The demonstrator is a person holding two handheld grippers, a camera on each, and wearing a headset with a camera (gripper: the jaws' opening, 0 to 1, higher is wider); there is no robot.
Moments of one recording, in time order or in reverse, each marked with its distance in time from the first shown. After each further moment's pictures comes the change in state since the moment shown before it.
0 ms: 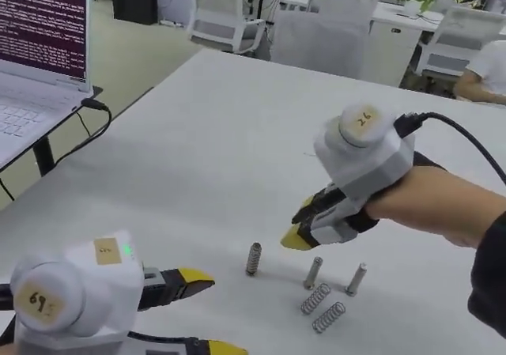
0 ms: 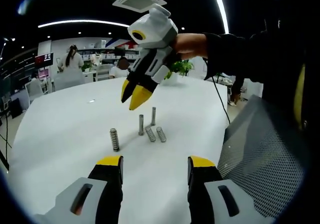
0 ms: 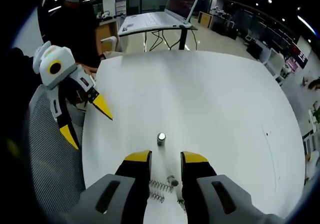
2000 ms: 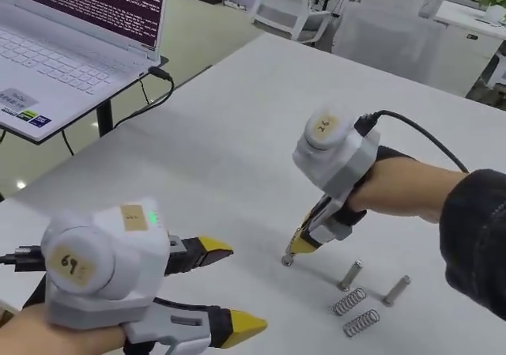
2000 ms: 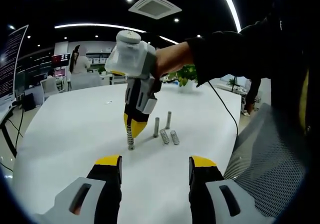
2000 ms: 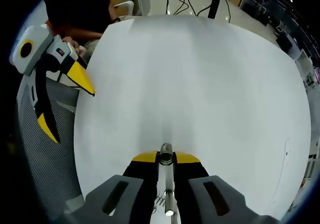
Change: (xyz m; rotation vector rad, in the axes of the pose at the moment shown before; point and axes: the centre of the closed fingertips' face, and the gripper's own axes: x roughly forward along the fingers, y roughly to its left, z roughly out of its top) left arm -0.017 0.016 -0.004 -0.064 -0.063 0.145; right arm 0.082 0.009 -0.008 -0.150 0.319 0.173
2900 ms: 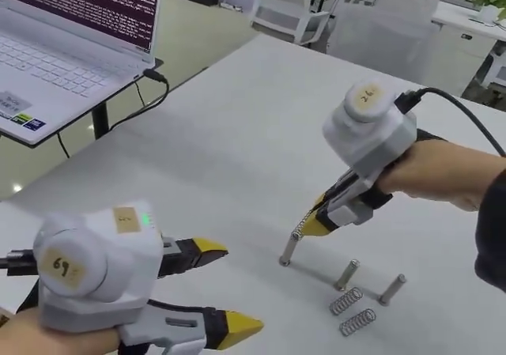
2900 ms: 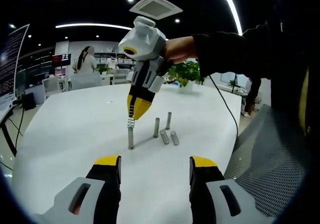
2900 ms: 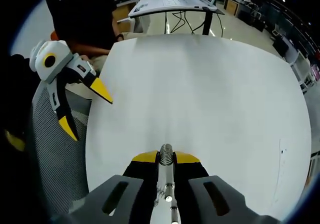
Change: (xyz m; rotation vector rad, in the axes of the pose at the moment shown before) left arm -0.001 0.001 0.001 -0.008 -0.005 0.001; right arm -0.045 0.003 0.008 0.023 -0.120 0.023
